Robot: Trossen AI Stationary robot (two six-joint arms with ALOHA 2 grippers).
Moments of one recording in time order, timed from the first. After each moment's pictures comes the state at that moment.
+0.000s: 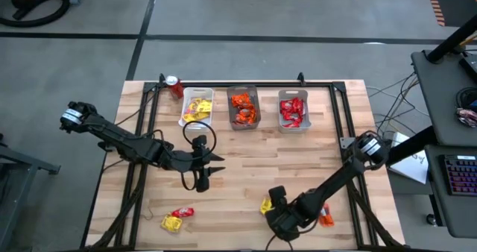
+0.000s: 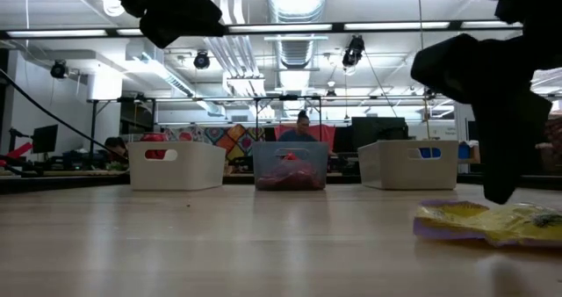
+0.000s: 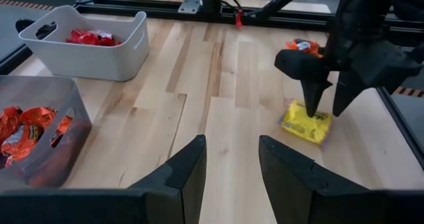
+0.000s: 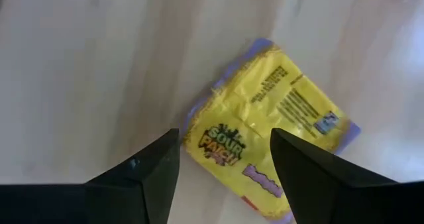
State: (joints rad) left arm -0.38 1.24 0.76 0.00 -0.42 -0.28; right arm 0.68 1.97 1.30 -0.59 0.18 0.35
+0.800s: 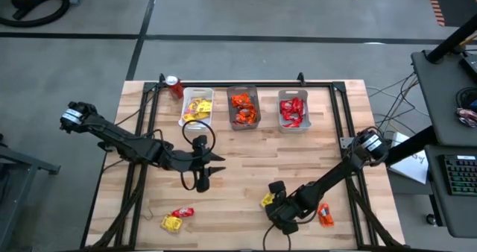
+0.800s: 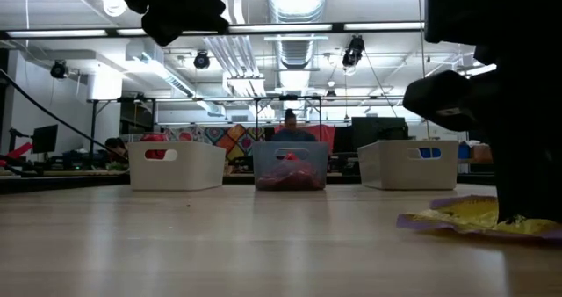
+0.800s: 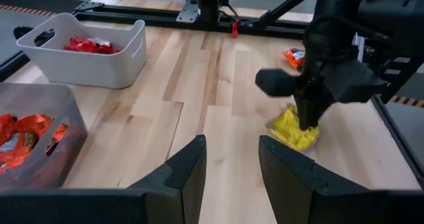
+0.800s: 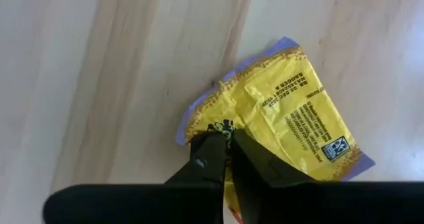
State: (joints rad) left arm -0.39 1.25 0.76 0.04 -0.42 -0.28; right arm 0.63 1.94 1.17 -0.45 0.14 0.32
